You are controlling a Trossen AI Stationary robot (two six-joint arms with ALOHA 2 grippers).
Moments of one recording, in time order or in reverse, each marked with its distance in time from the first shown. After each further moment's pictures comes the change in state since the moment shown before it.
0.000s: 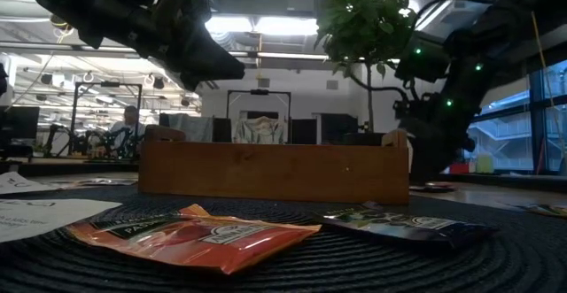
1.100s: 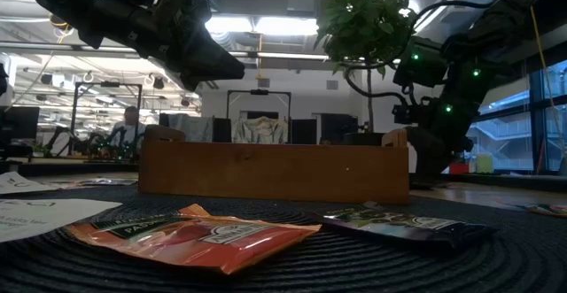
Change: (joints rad) left arm 0.000 0.000 0.000 0.001 -0.002 0.000; right arm 0.001 0.047 0.001 0.000 0.056 -0.054
